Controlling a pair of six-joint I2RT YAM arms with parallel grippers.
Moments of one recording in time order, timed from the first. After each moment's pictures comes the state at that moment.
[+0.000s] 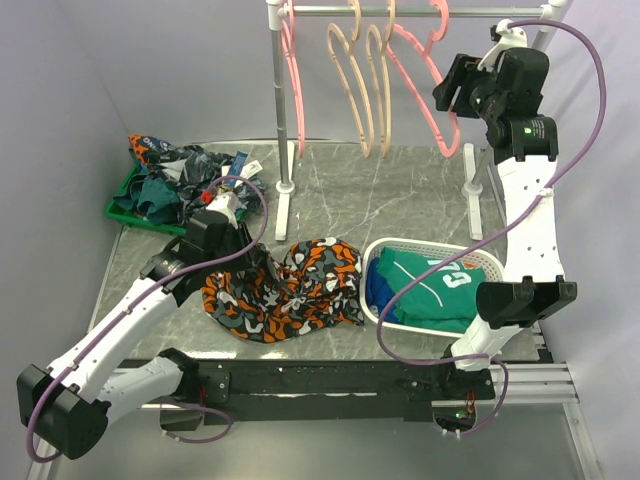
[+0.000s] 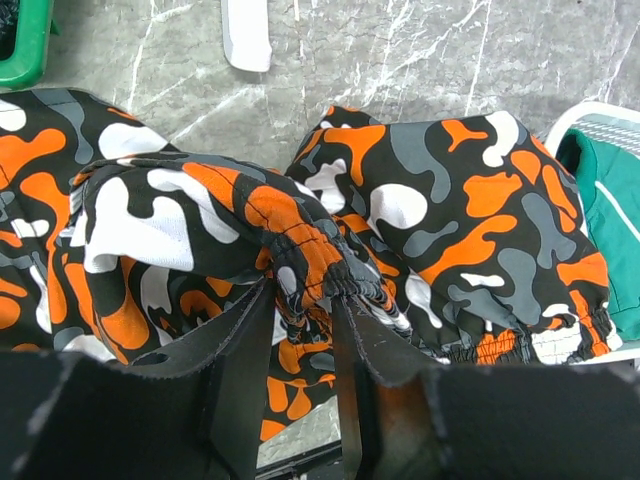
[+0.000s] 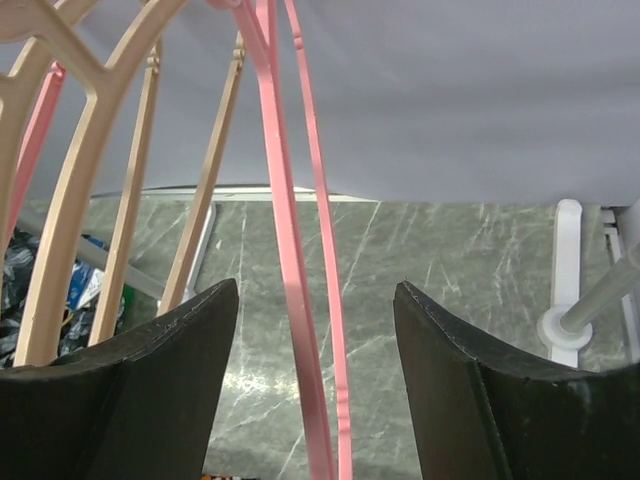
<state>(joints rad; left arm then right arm) -0.51 0.99 0.87 -0.53 -0.02 -0.60 0.01 1.68 2.18 -0.72 -0.15 0.17</state>
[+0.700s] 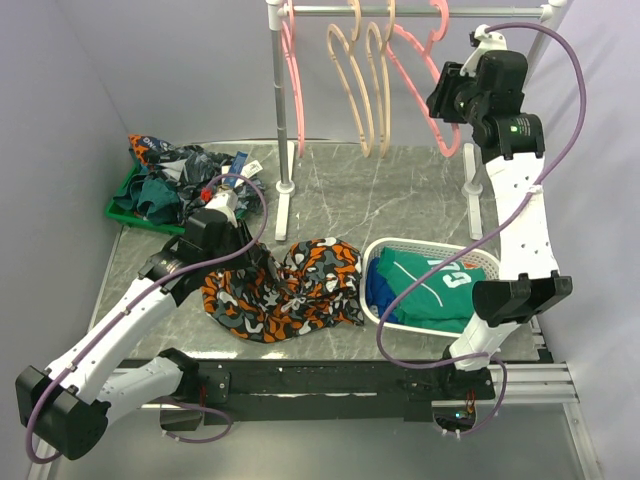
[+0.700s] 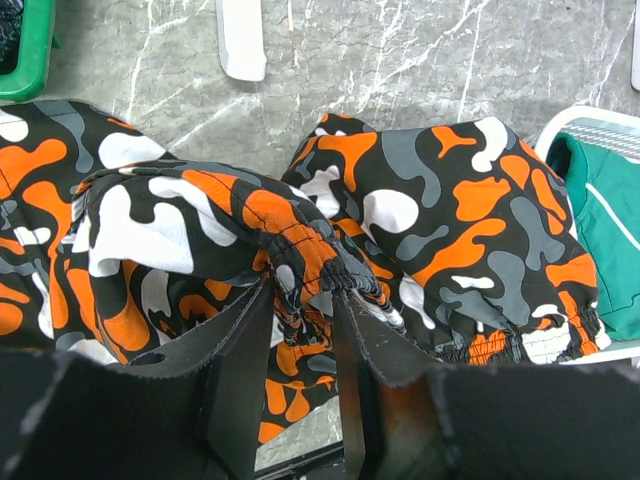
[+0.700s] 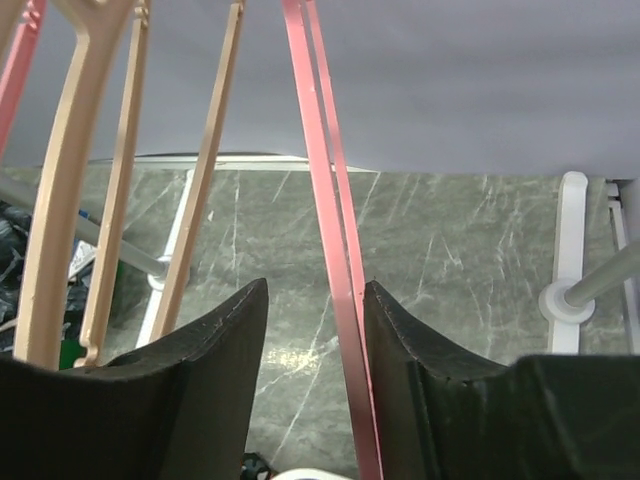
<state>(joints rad) -0.51 0.98 0.88 -0.53 -0.02 -0.59 0.08 1.70 2.19 -0.78 -0.07 0.15</state>
